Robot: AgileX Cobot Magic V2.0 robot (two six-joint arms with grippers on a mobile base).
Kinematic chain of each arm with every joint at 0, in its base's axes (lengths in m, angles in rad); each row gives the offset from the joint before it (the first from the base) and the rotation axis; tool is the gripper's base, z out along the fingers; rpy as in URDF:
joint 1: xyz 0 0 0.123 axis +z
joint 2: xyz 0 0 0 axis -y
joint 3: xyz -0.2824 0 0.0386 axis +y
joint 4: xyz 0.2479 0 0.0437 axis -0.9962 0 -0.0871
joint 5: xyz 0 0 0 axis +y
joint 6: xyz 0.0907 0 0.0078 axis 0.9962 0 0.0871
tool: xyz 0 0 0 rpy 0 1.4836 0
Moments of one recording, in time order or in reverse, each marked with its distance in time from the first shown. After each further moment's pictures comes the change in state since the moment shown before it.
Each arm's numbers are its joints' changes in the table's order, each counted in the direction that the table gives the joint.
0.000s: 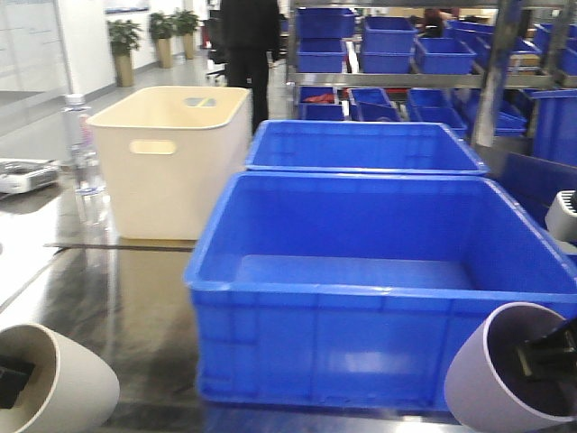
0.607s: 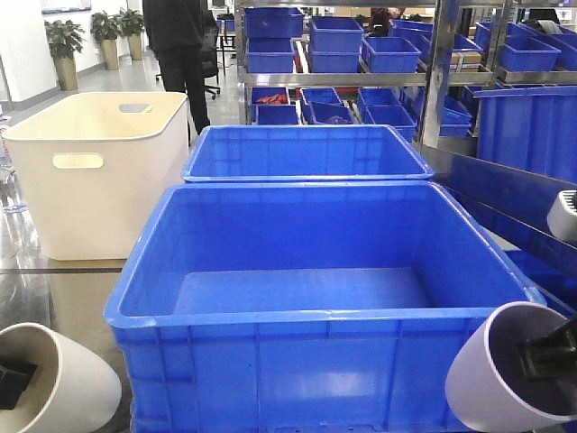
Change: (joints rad) left arm 0.000 -0.002 0.000 0.001 0.000 0.000; right arm 0.000 0.000 0.000 0.001 0.000 0.000
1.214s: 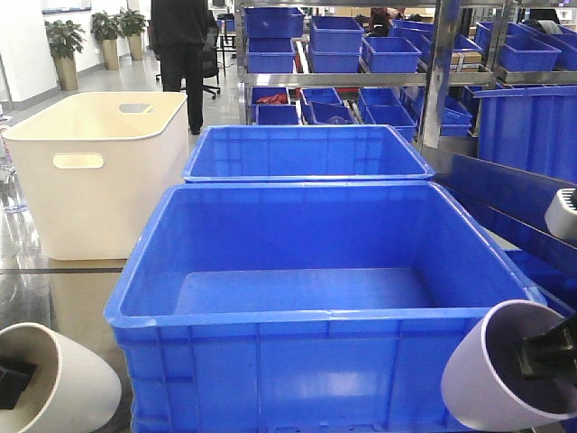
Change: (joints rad) left arm 0.000 0.000 0.000 0.000 0.000 0.000; right arm 0.000 0.000 0.000 -0.010 -0.009 0.000
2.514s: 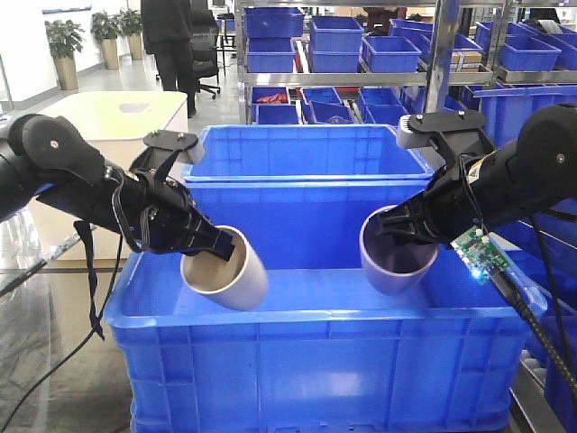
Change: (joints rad) left arm -0.085 -0.752 -0.698 0.316 -0.119 0.285; right arm 0.000 -0.568 -0.490 0.007 -0.233 -0.137
